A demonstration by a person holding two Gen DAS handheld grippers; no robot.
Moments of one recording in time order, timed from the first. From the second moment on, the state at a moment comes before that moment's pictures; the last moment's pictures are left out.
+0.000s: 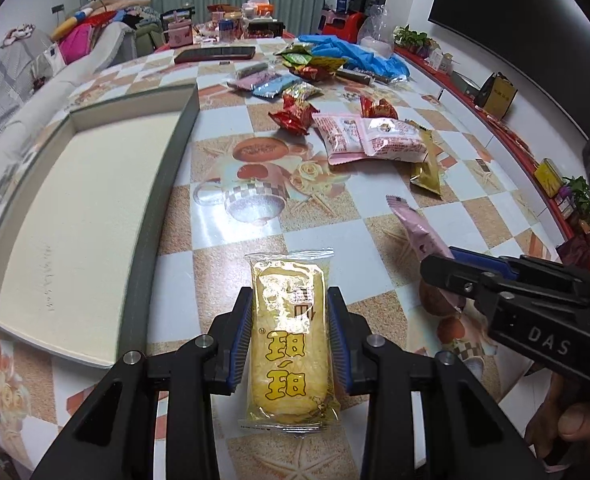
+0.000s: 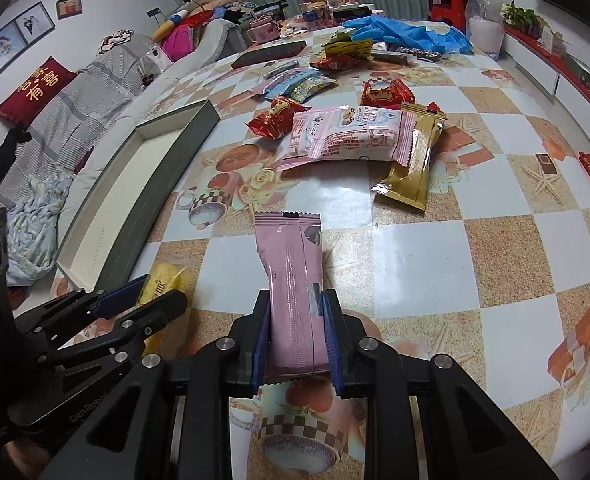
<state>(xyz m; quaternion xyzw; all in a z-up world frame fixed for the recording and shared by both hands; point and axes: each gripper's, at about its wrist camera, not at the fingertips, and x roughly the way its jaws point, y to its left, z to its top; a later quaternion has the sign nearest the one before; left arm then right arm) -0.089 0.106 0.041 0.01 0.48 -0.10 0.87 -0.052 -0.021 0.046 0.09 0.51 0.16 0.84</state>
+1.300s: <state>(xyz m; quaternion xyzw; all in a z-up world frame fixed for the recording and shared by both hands) -0.091 0.254 0.093 -0.08 0.44 -0.02 0.90 -0.021 0.136 0.075 0.05 0.49 0.27 0.83</state>
